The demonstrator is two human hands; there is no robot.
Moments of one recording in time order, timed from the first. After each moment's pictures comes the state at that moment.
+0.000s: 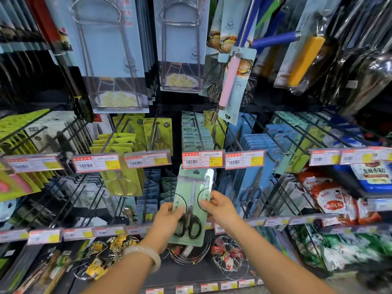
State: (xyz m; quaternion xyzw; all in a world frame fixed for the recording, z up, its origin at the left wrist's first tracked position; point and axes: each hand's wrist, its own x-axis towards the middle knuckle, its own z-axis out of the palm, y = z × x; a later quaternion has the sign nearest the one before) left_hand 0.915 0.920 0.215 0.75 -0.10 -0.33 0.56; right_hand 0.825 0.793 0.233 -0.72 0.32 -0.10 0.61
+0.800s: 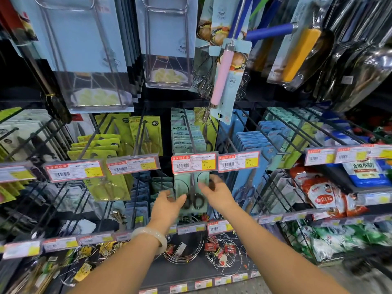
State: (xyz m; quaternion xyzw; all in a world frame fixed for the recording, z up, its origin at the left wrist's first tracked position) left_hand 0.943 0.869 0.213 0.82 -0.13 -0.28 0.48; right_hand 0.858 0.743 0.222 -0.77 0.39 -0.11 0.50
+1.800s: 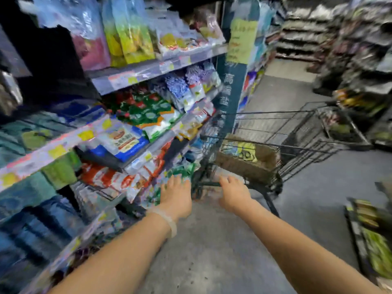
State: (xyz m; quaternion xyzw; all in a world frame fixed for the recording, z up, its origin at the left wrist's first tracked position) left_hand 0.442 0.604 0.256 0.59 -0.80 -0.10 -0.05; right_hand 0.269 0.618 0.243 -0.66 0.74 0.03 0.10
